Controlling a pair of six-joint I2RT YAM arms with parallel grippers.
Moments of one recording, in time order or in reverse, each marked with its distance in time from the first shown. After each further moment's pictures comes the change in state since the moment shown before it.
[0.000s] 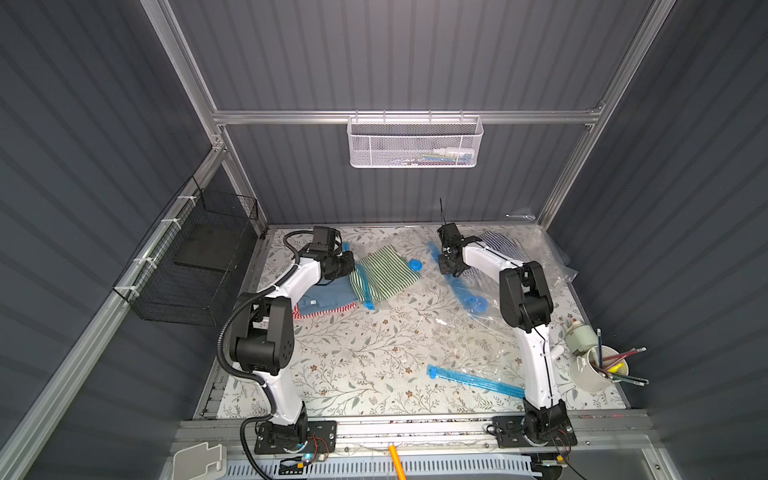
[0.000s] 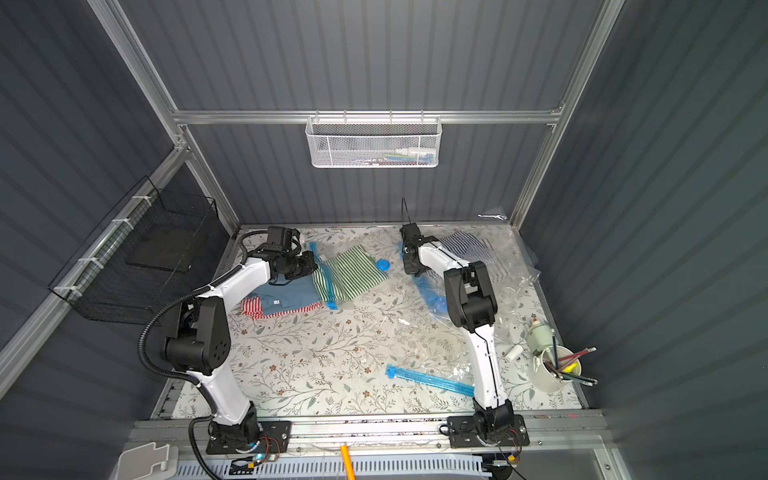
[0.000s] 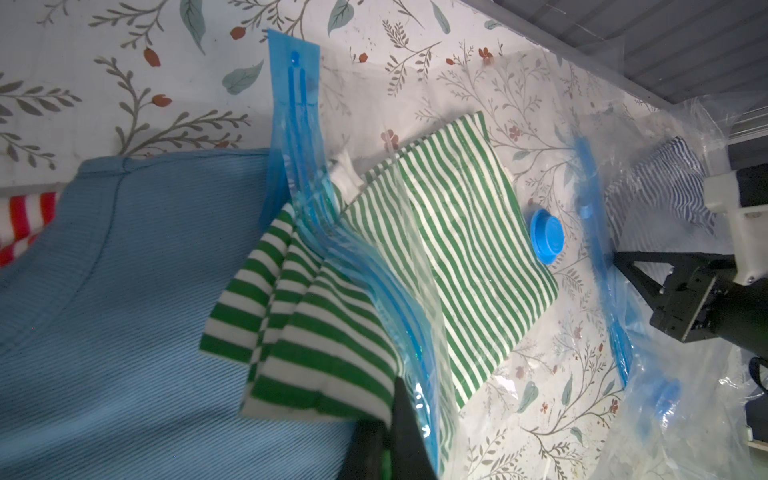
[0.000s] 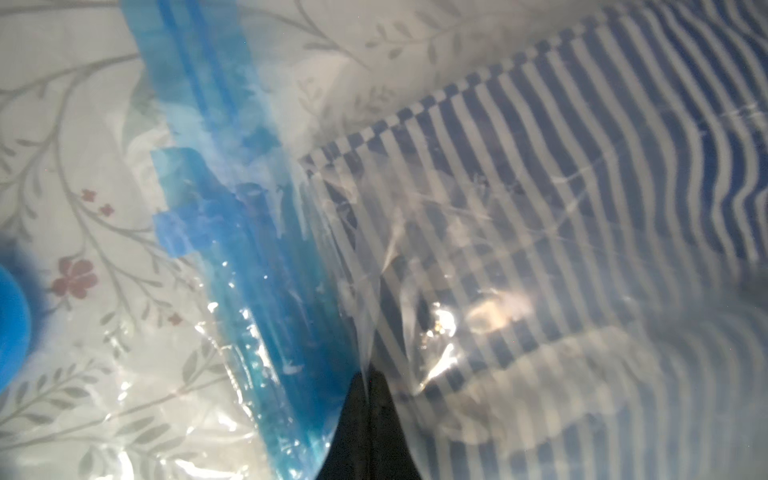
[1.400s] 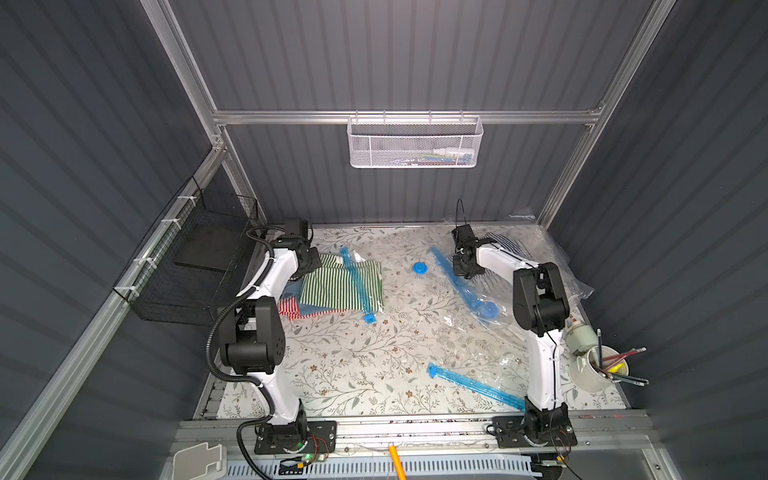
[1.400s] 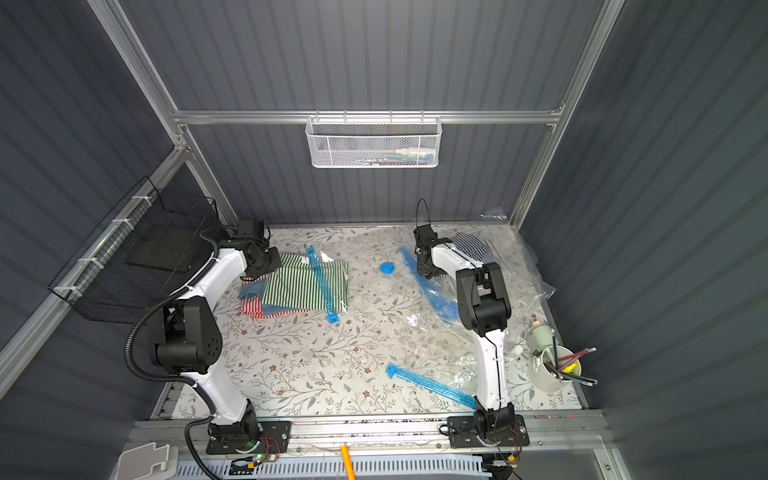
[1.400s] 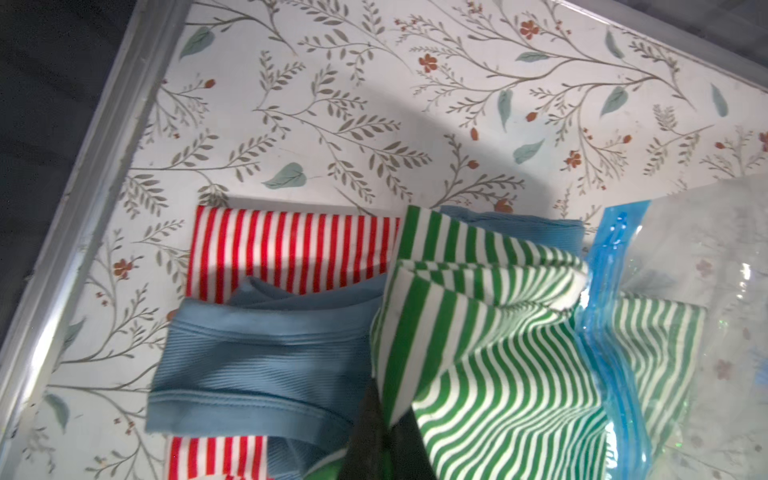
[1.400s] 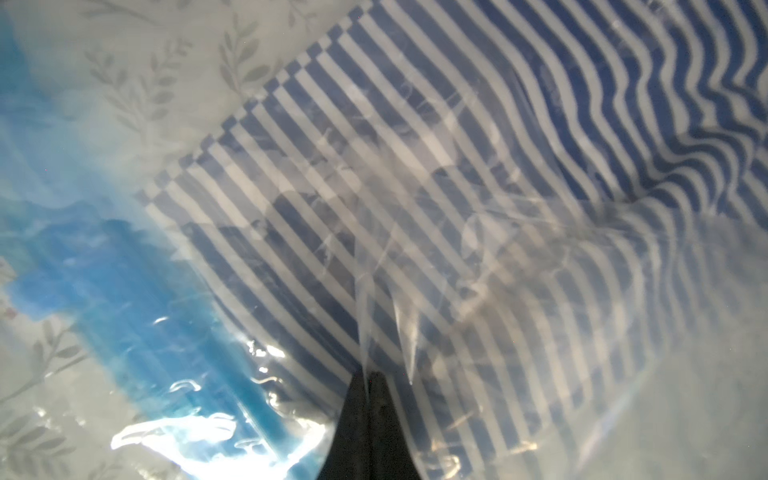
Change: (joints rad) left arm 0.179 -0.009 0.142 -0.277 -0.362 0.076; right arm -0.064 -0.098 -0.132 0.002 0.034 0.129
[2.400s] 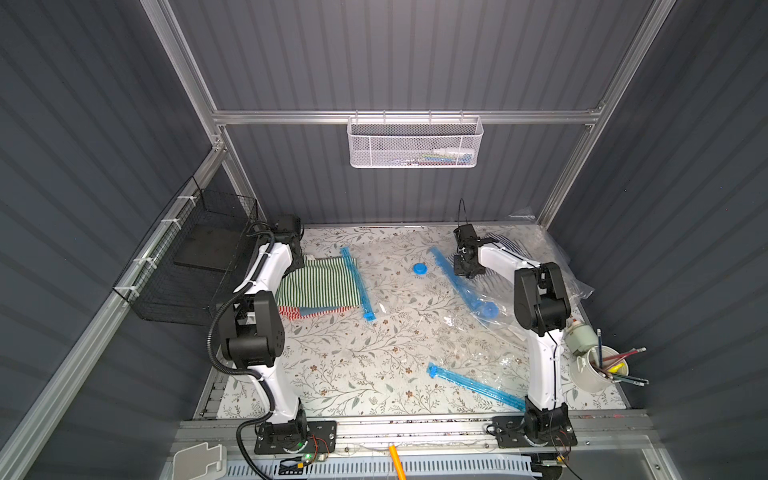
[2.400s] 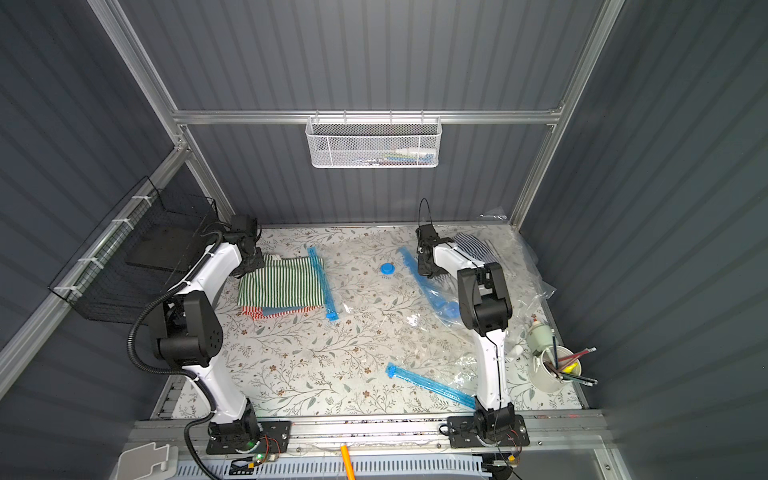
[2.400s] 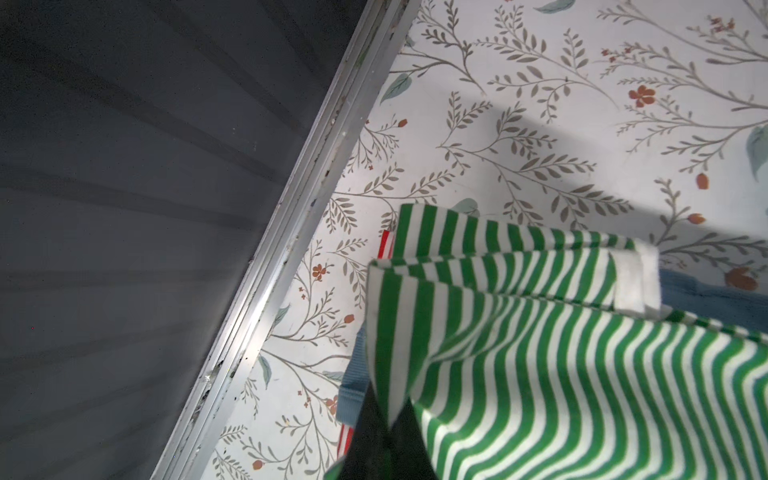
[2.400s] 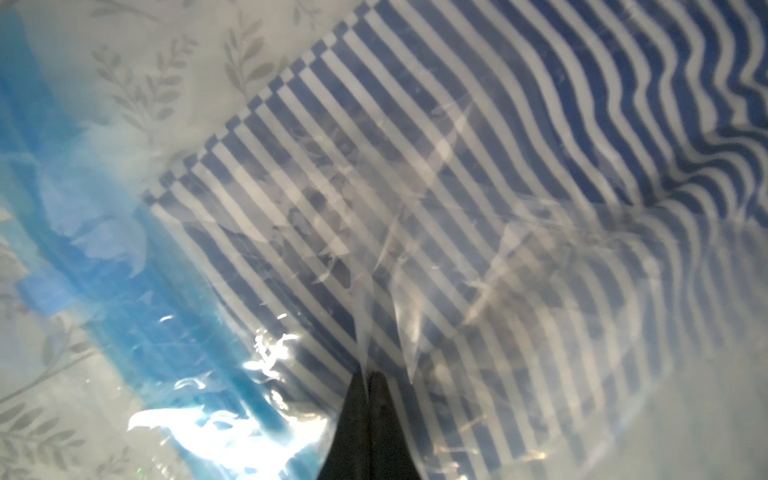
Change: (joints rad) left arm 0.041 0.058 0.089 -0.102 -0.348 0.046; right arm -0.013 0.000 0.000 0.003 -0.043 -0.009
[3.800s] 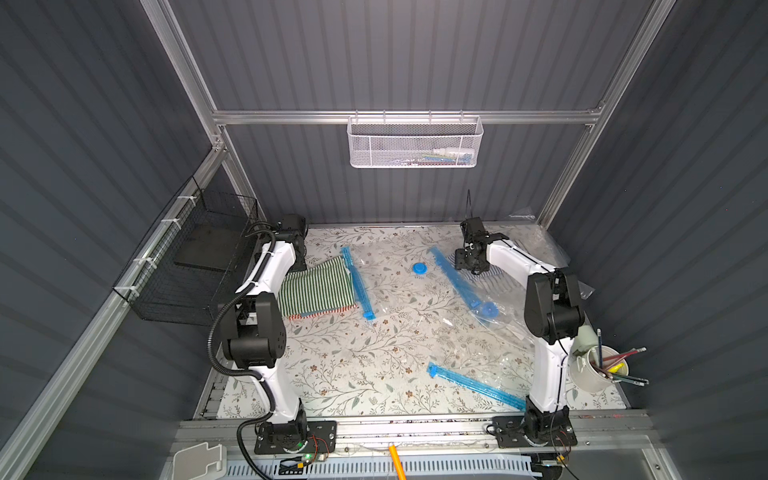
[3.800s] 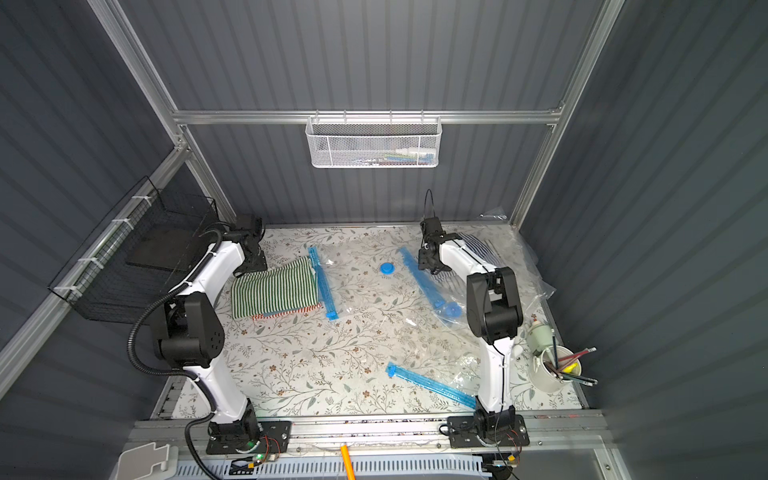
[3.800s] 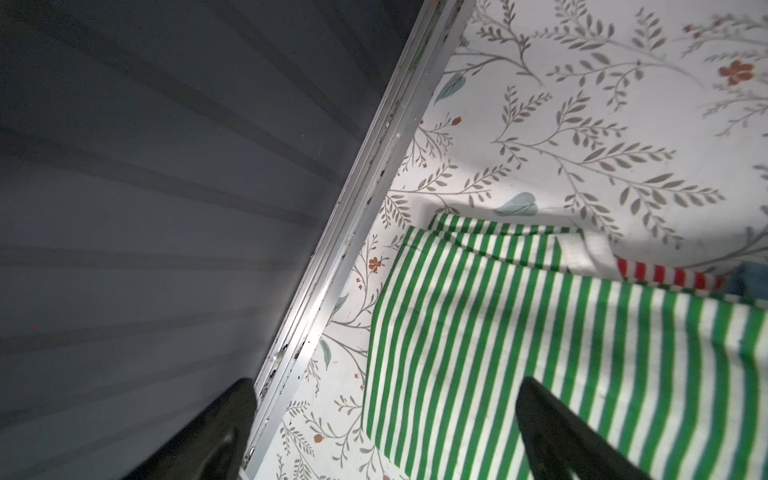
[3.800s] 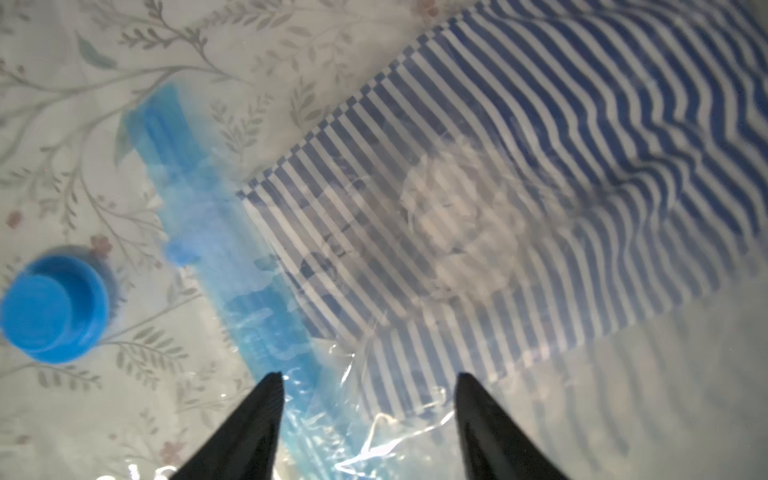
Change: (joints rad) left arm -0.042 -0.020 0.029 -0.074 -0.152 0.015; right arm -0.007 -0.134 -0.040 -0.007 -0.076 -0.034
